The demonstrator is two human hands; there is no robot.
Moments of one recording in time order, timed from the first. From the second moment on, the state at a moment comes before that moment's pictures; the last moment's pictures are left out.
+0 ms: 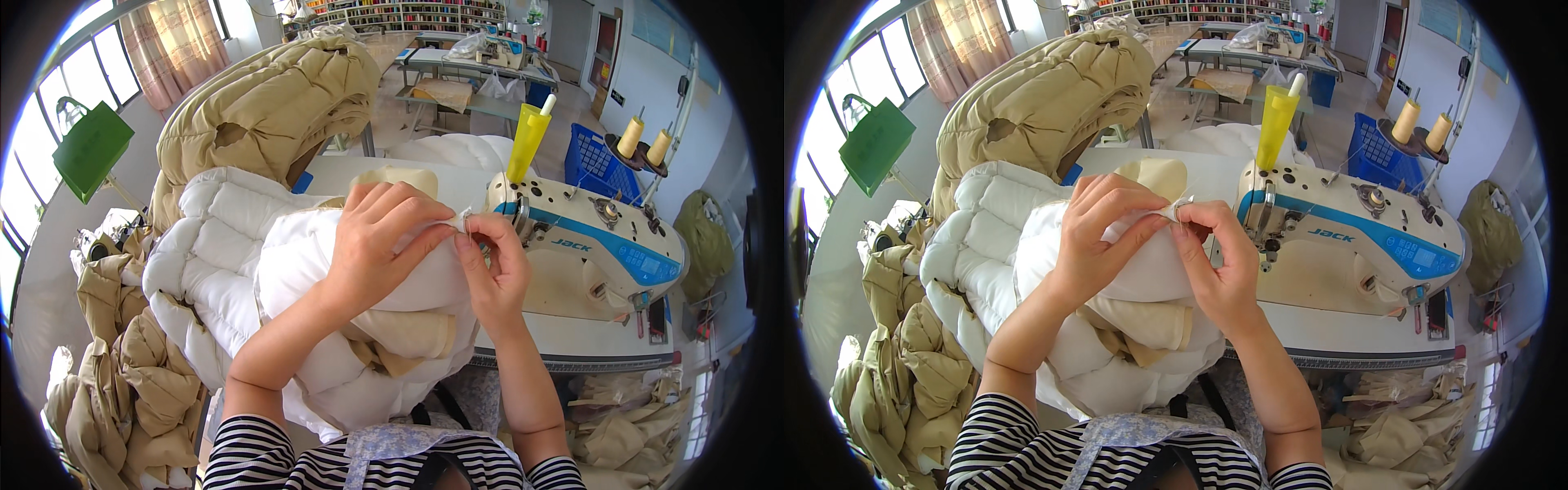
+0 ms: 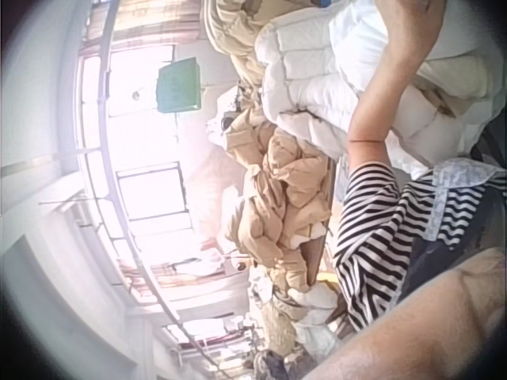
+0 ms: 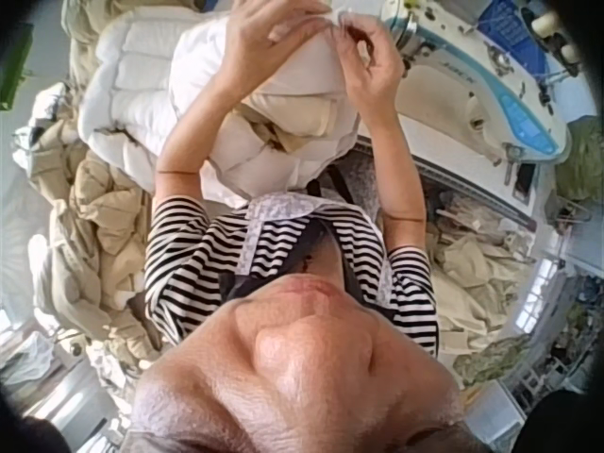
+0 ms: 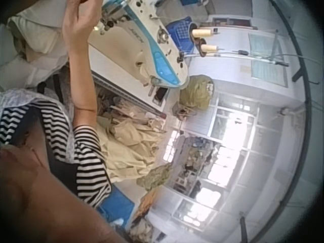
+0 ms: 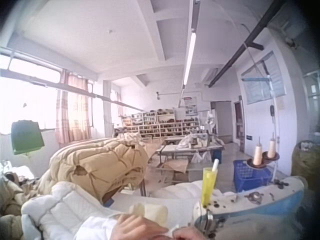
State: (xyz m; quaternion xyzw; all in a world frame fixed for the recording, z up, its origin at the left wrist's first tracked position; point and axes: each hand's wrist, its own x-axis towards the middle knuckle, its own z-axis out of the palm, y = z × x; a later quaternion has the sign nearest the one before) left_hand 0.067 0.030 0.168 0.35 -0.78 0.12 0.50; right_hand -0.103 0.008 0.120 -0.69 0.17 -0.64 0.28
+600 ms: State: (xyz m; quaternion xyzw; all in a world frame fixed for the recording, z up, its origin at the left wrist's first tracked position) left_hand 0.300 0.043 0.392 0.59 -0.63 0.03 0.51; right_hand -0.032 0.087 0.083 -0.84 0.11 -0.28 0.45
